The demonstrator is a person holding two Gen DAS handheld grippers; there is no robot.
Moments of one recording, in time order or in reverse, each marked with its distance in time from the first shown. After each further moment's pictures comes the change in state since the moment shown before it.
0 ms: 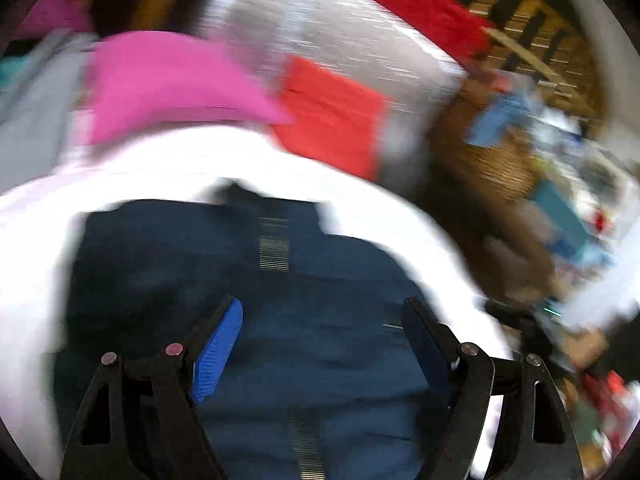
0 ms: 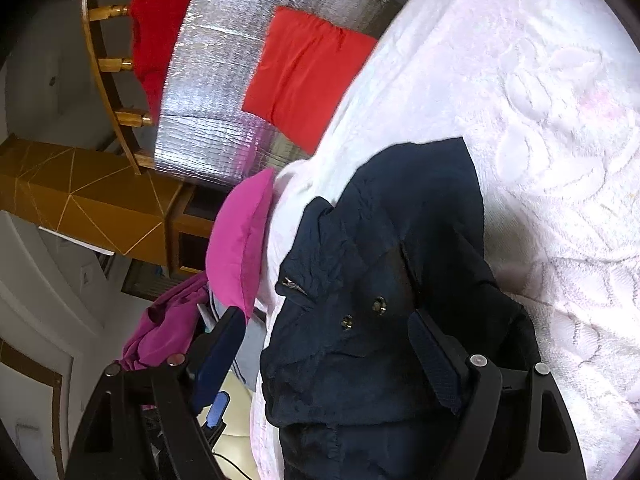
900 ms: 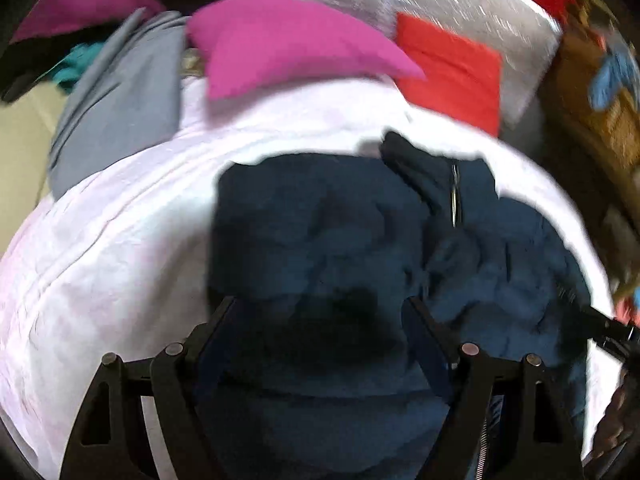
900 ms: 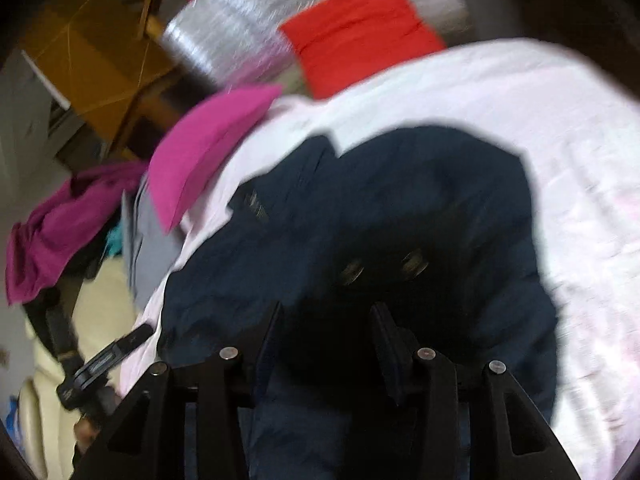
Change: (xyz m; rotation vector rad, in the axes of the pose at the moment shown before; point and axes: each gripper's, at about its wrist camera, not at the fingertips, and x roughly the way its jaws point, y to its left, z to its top) left arm 0.004 0.075 -0.023 0.063 0.163 0.367; right arm 0.071 0.058 -0.064 -0.496 0.163 -0.342
